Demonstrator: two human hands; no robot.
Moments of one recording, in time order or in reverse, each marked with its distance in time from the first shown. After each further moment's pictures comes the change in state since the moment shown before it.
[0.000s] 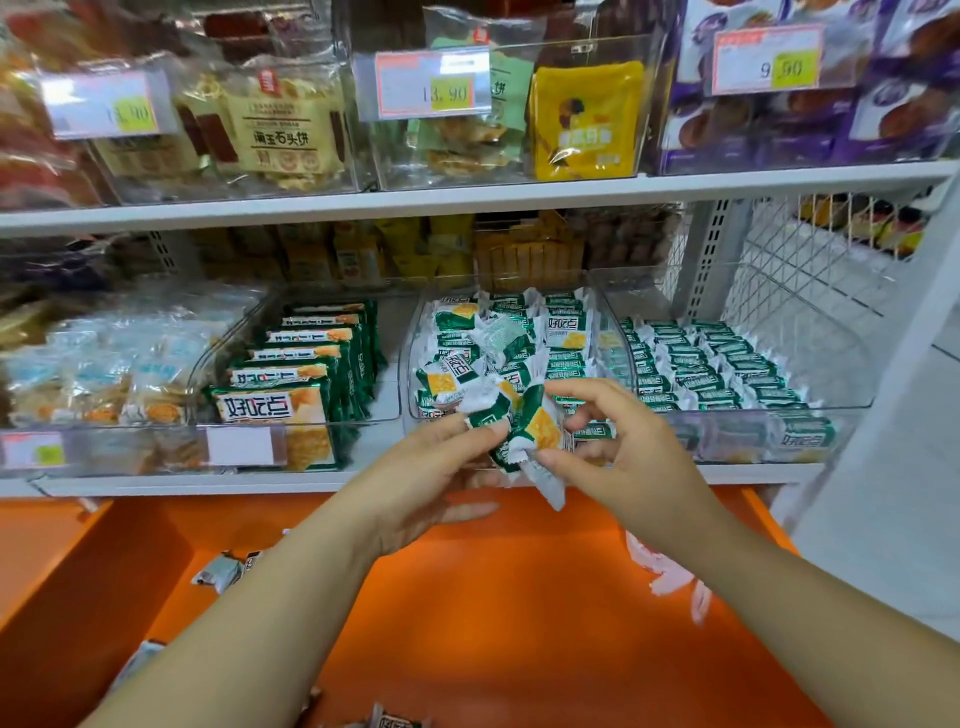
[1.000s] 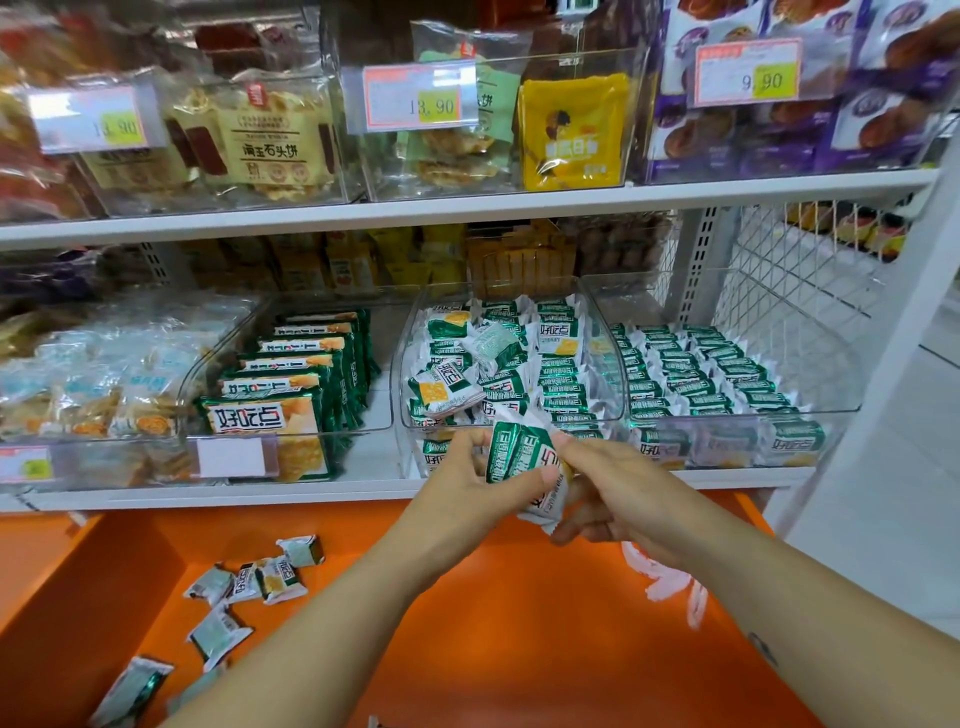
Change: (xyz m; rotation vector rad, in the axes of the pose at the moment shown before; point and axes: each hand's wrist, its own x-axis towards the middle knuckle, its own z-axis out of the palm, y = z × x) left_hand 0.010 -0.025 0.022 0.285 0.094 0.165; right_hand 0.006 0.011 0.000 0.279 -0.208 0.691
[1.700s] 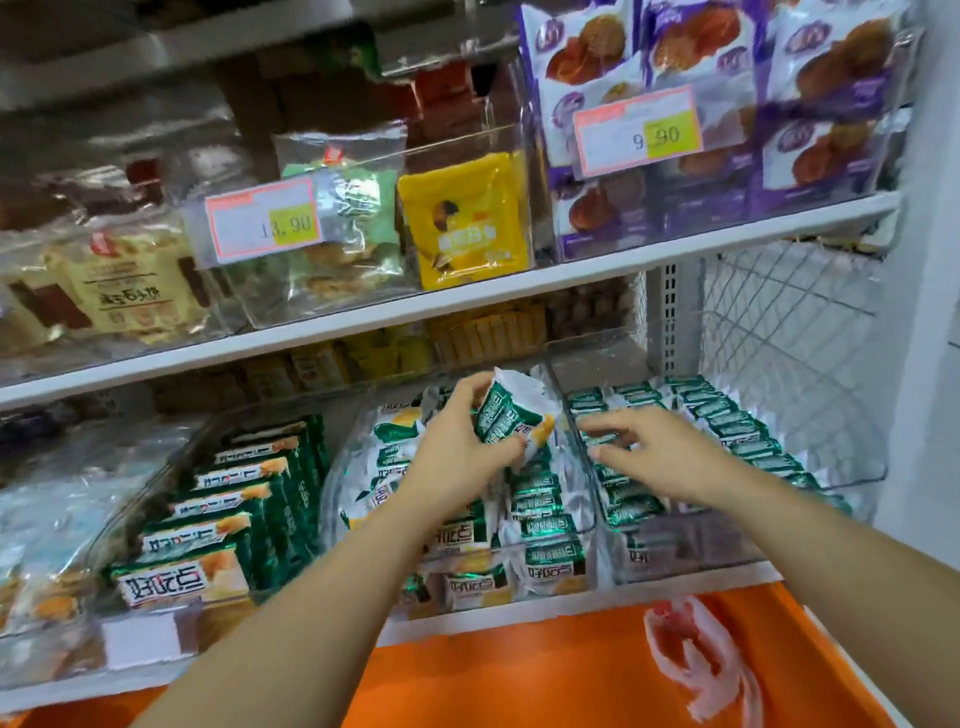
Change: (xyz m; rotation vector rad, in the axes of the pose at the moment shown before) left_hand 0.155 0.064 0.015 0.524 0.157 0.331; right_hand 0.100 -0.029 -0.136 -0.700 0.251 -0.341
